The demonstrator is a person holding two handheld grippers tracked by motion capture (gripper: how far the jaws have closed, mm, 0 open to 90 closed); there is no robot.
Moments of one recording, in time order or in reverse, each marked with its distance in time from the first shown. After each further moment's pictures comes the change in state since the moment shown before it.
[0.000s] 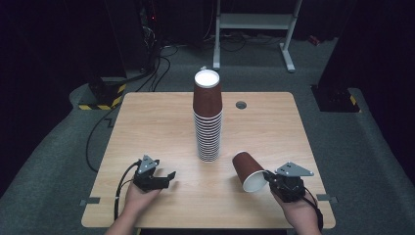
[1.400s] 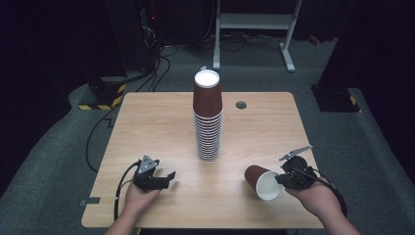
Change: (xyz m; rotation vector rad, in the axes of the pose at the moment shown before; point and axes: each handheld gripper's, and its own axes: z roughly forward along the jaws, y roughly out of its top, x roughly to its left) left arm 0.000 0.000 0.000 -0.001 0.000 0.001; right arm -0.034 0.039 -0.010 0.462 0.074 -0.002
